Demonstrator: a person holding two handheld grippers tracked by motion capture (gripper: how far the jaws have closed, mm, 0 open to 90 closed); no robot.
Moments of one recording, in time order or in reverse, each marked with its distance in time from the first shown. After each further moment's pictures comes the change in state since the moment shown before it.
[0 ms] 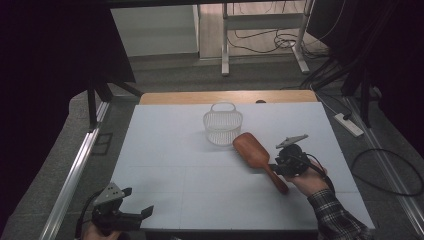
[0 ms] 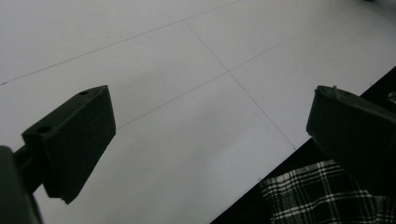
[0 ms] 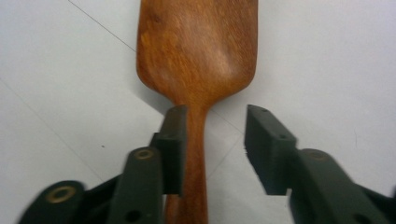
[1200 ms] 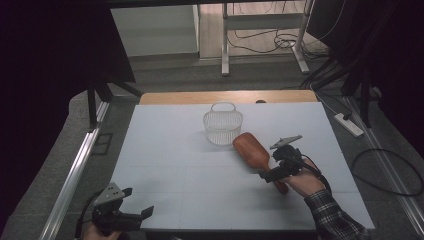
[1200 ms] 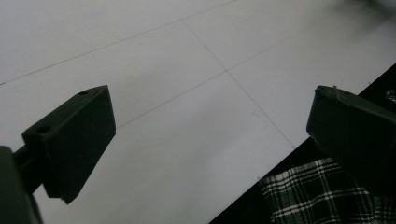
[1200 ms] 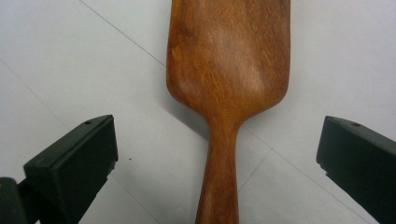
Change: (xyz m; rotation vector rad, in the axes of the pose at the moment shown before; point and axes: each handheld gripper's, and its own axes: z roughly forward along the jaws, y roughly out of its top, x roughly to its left) left arm 0.000 0.000 0.000 0.001 -0.005 0.003; right arm 0.014 0.007 0.006 -0.005 0.030 0.006
